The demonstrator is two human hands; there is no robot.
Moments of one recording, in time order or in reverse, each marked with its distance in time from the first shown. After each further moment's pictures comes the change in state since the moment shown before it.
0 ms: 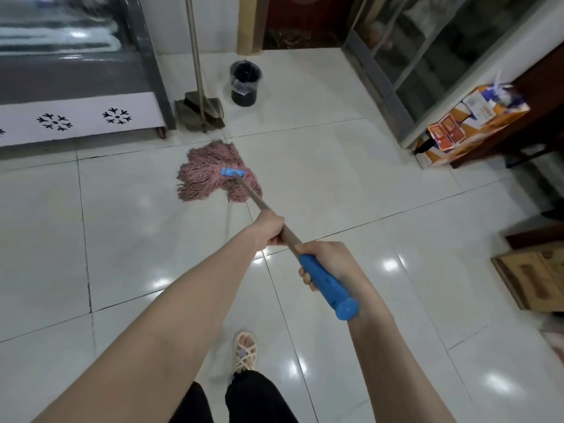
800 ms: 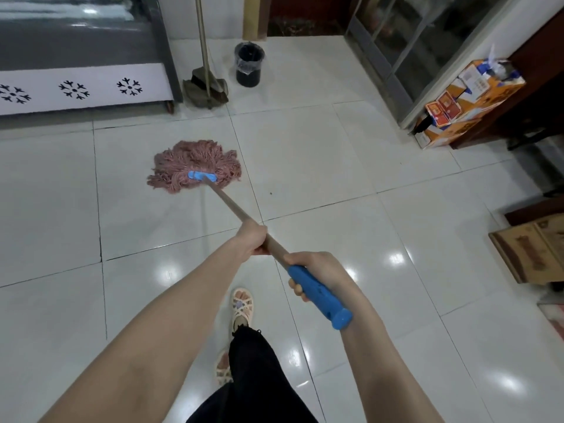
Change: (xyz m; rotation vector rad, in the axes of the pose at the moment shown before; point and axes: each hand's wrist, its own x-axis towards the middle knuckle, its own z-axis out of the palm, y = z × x) left_hand -0.116 -0.194 0.041 0.017 0.131 -0.014; right_hand -0.095 0.197 -0.045 -0.085 -0.147 0.026
